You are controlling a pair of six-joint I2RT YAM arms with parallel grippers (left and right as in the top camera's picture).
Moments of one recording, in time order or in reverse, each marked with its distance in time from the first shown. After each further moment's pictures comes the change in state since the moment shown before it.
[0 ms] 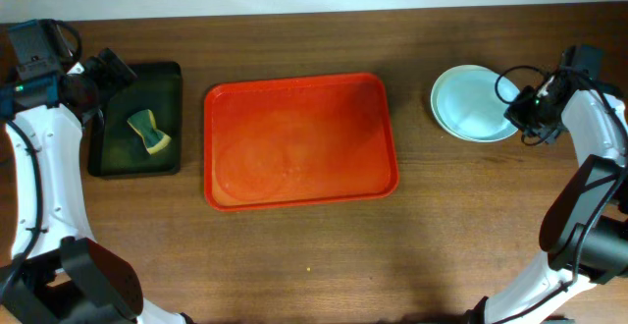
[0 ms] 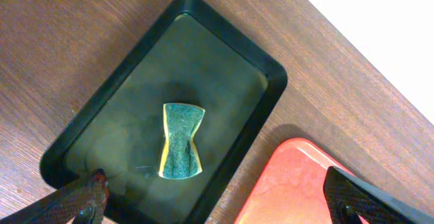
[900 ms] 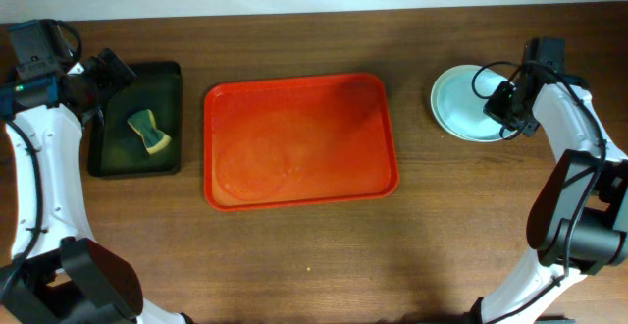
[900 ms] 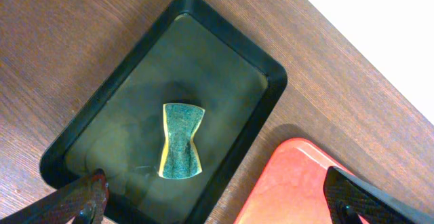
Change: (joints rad) left arm 0.000 0.000 0.000 0.000 0.000 0.000; right arm 0.117 0.019 0.001 0.018 0.195 0.076
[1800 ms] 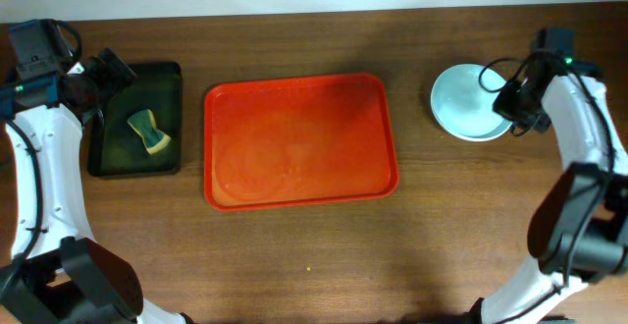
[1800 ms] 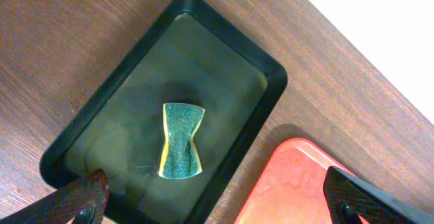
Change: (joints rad) left arm 0.000 0.000 0.000 0.000 0.000 0.000; right arm 0.005 -0.076 0.111 -0.232 0.053 -0.035
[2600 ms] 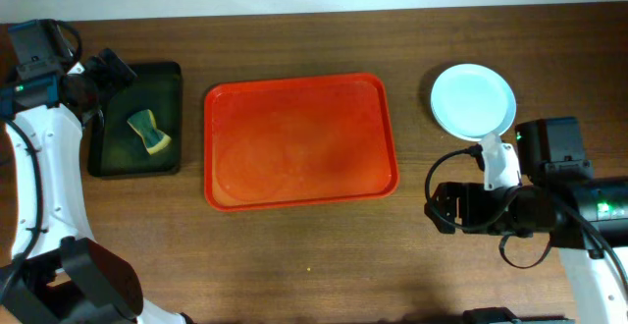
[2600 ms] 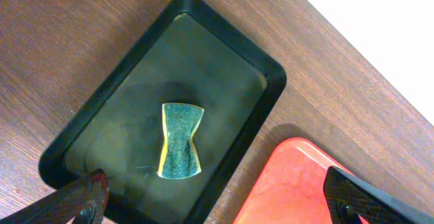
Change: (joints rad) left arm 0.000 0.000 0.000 0.000 0.003 0.000; right arm 0.314 -0.813 -0.258 -0.558 -0.416 -0.235
